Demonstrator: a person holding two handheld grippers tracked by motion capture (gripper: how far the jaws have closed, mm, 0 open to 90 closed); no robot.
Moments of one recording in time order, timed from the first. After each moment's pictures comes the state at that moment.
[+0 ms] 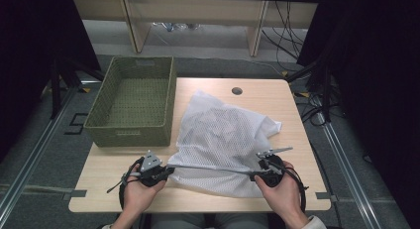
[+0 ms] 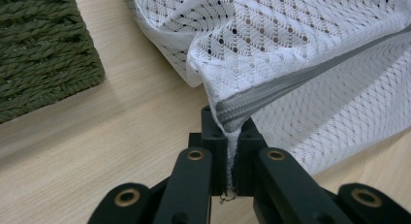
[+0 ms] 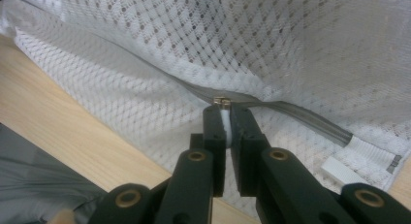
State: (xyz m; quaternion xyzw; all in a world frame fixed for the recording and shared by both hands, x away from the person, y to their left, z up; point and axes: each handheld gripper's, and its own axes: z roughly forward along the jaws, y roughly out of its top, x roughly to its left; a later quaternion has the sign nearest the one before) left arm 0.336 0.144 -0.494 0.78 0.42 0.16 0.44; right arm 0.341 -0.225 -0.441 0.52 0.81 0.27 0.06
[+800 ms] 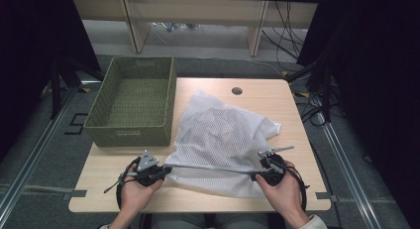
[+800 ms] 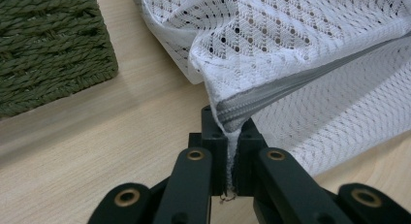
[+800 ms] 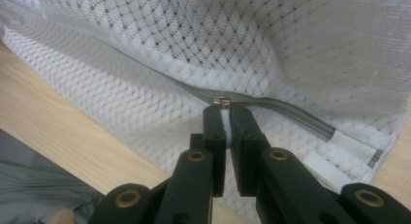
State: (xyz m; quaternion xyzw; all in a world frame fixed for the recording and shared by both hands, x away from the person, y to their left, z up) left arm 0.338 0.150 -0.496 0.77 0.43 0.16 0.45; right arm 0.344 -0.229 -0.443 0.54 0.80 0.26 0.05
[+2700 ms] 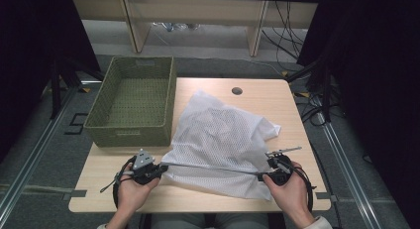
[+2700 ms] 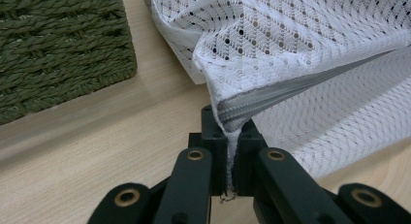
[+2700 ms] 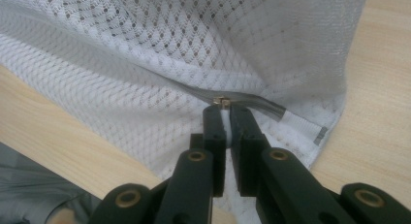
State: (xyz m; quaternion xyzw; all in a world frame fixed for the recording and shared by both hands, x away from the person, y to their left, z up) left arm 0.341 0.160 -0.495 0.76 0.44 0.17 0.45; right arm 0.346 -0.249 -0.448 0.56 0.79 0.25 0.04
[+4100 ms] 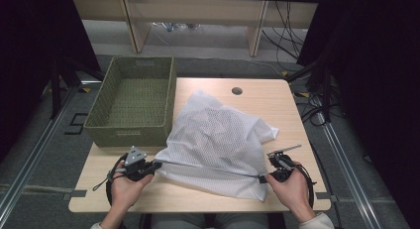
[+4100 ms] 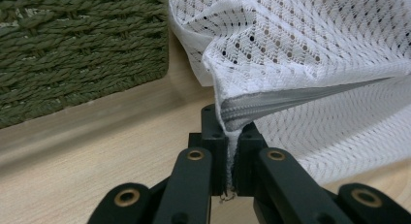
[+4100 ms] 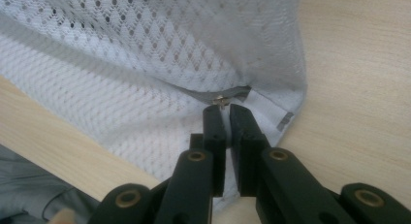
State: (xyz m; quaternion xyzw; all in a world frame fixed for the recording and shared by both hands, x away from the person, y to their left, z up) left arm 0.346 0.179 -0.493 0.74 0.47 0.17 0.45; right arm 0.362 -0.260 -0.465 0.59 0.78 0.23 -0.01
